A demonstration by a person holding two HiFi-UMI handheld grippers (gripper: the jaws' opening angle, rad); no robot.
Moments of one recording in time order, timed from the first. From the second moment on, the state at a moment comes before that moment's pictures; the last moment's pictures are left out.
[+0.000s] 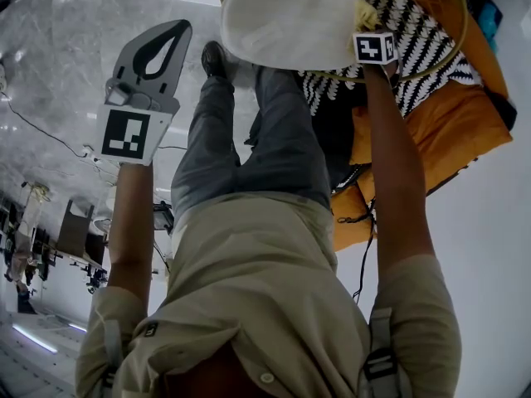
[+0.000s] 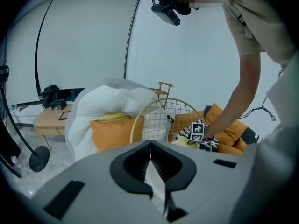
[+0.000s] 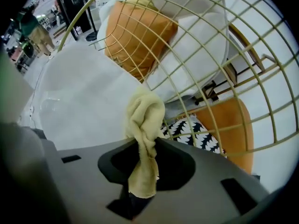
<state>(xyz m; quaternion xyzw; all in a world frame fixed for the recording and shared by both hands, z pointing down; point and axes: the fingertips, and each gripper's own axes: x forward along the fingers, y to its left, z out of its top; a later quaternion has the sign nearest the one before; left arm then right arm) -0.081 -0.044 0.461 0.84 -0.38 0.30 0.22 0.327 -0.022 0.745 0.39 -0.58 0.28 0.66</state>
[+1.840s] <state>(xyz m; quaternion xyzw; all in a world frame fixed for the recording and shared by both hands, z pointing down) -0.086 -0.045 0.469 0.85 -0.38 0.30 0.23 0.220 0.017 0.760 0.33 -0.62 0.29 0.64</state>
